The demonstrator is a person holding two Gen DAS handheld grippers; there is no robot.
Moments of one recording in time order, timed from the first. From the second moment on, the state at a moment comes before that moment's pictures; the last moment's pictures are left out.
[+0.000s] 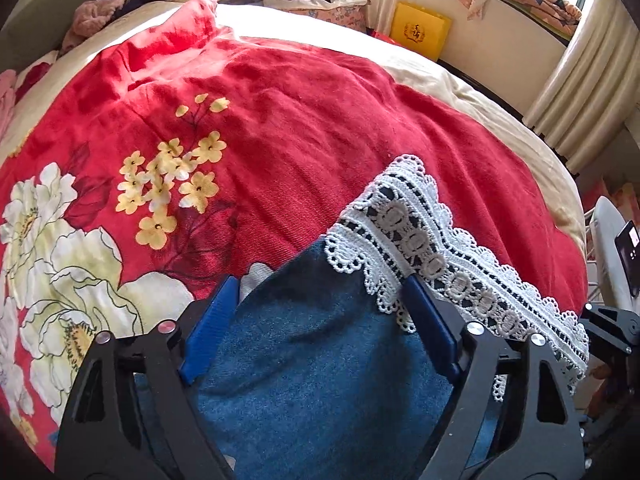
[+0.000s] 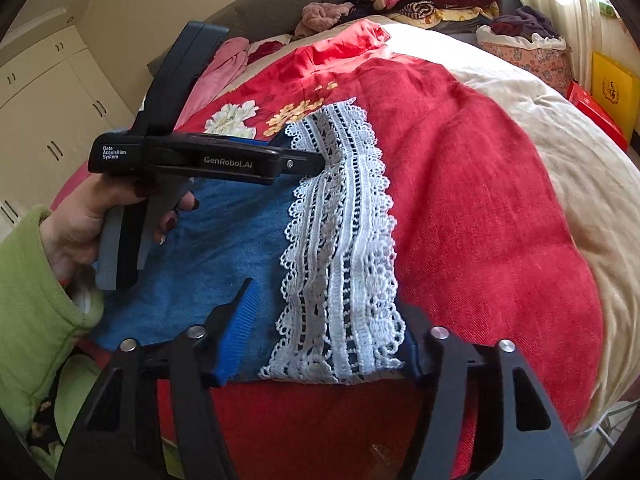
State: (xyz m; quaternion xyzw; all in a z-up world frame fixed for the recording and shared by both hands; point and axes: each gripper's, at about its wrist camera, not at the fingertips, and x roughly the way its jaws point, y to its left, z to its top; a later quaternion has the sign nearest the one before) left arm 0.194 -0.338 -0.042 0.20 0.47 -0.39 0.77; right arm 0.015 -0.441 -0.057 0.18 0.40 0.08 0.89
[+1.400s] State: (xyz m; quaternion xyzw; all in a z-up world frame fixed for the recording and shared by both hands) left arm 0.207 0.010 0.011 -0.20 0.39 -0.27 0.86; right arm 0.028 -0.161 -0.004 -0.04 0.42 0.35 0.84
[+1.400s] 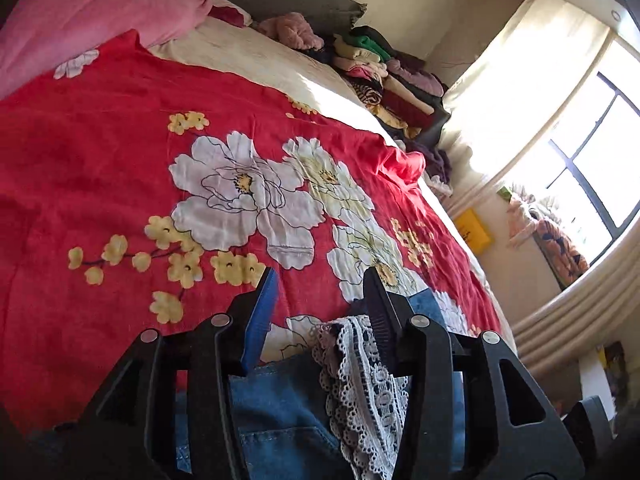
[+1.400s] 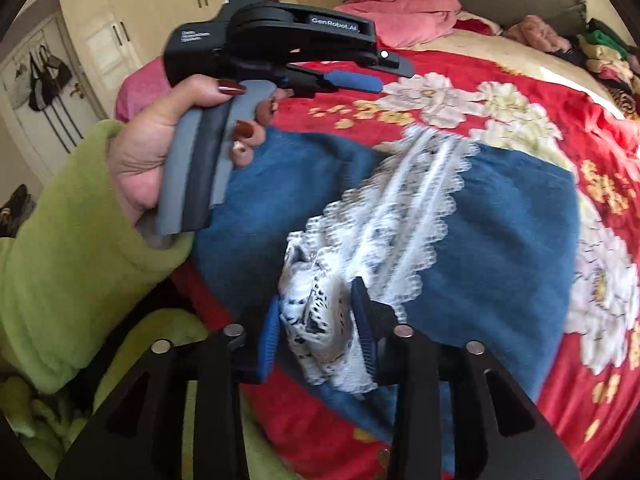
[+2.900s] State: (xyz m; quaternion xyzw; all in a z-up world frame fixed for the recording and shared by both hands) left arm 0.087 0.003 0.022 -0.07 0.41 -0.23 0.88; right arm 0.046 -0.294 0.018 0.01 0.36 0.18 0.91
